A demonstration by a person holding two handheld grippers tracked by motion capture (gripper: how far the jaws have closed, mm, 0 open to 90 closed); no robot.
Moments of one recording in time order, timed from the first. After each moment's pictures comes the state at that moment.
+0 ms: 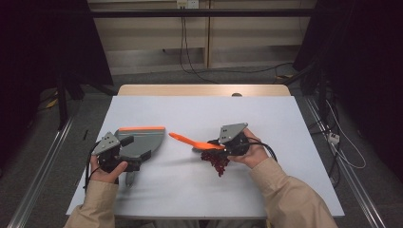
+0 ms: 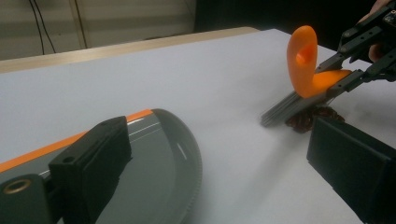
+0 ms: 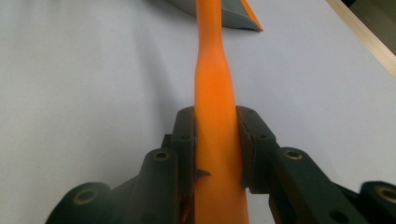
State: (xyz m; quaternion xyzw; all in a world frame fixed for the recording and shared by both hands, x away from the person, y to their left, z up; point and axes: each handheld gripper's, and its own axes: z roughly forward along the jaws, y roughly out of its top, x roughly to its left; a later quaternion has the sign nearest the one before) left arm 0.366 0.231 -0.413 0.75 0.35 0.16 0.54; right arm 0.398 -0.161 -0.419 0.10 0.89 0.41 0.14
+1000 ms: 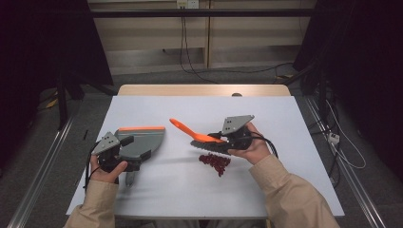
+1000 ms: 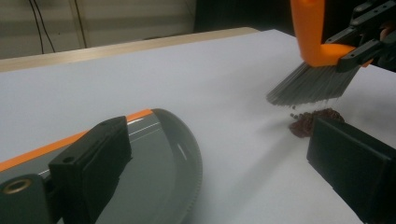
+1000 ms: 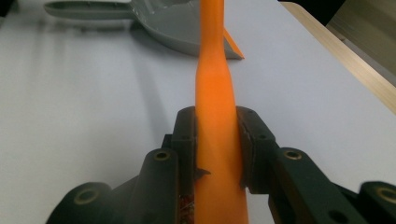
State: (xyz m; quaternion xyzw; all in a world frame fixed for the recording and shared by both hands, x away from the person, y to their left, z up) left arm 0.367 0.231 -0.414 0.75 0.35 0.16 0.54; right arm 0.401 -0.166 -0.394 0.14 0.87 0.46 0.12
